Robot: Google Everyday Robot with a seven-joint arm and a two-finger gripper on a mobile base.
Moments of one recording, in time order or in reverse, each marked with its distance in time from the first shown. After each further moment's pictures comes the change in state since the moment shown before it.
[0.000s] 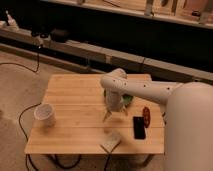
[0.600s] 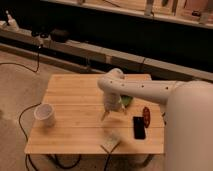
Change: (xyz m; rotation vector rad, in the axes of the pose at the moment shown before) arm 0.001 -0.011 -0.003 0.009 0.043 0.072
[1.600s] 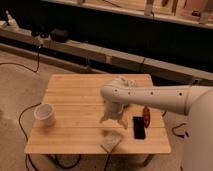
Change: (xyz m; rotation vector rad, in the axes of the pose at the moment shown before) arm -0.052 -0.011 -0.001 0.067 -0.008 0.493
